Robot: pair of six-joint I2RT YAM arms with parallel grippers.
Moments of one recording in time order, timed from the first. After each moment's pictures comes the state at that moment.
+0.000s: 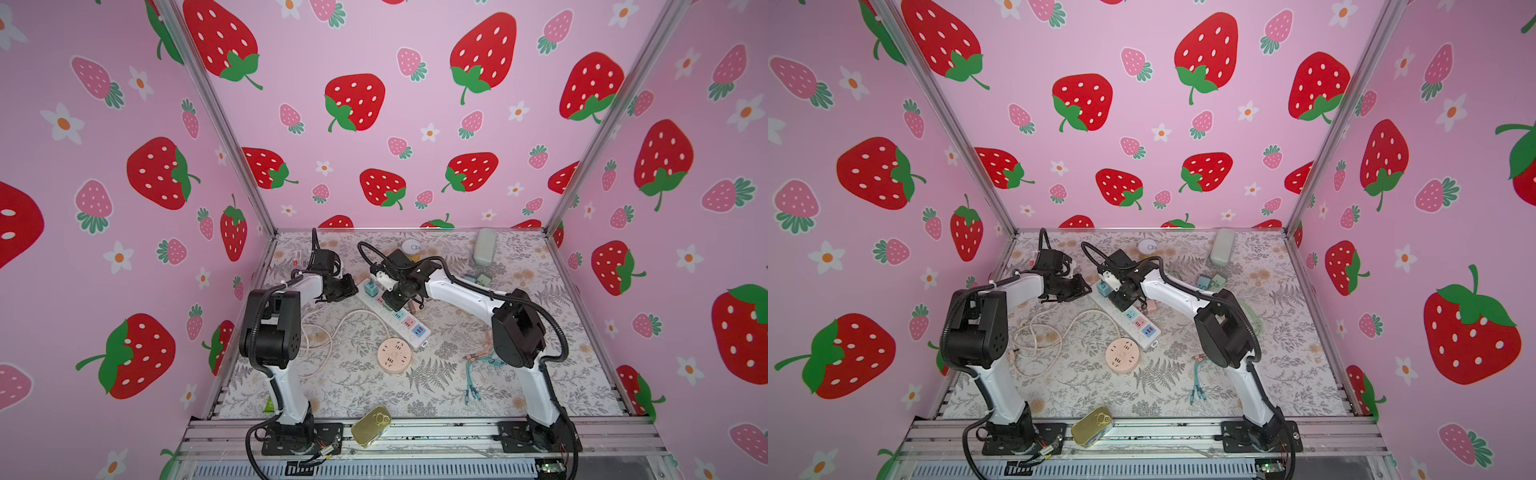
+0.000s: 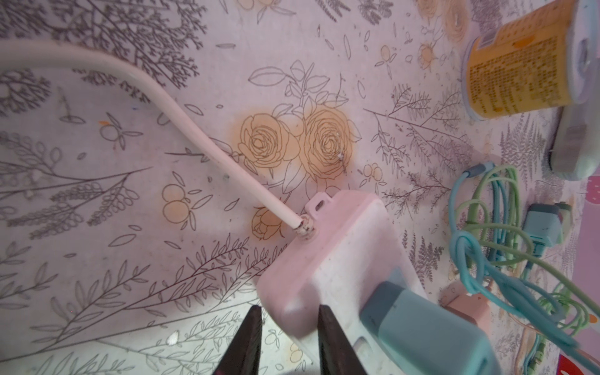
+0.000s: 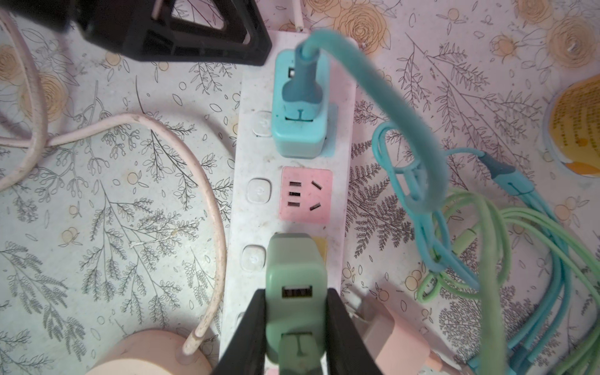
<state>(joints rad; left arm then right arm) -0.06 1.90 1.19 -0.35 0.38 -0.36 0.93 2.17 1.85 -0.75 -0.02 -0.10</state>
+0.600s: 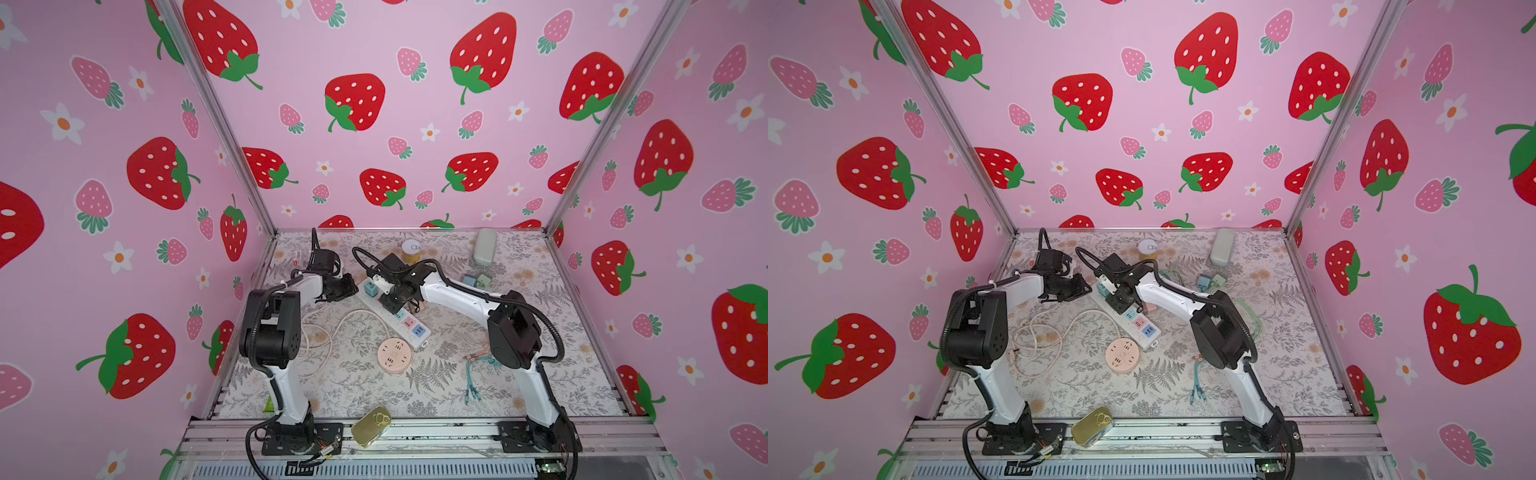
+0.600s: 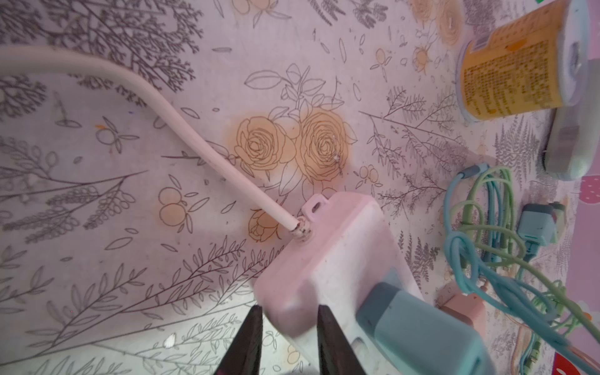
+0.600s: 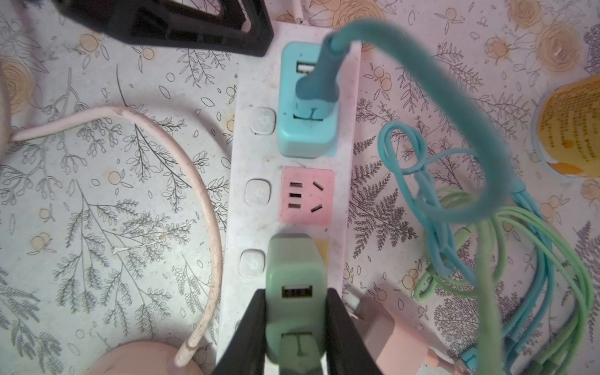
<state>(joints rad) -0.06 1.90 1.19 -0.34 0.39 -0.37 0.95 2.19 1.86 -0.76 0.06 -0.10</state>
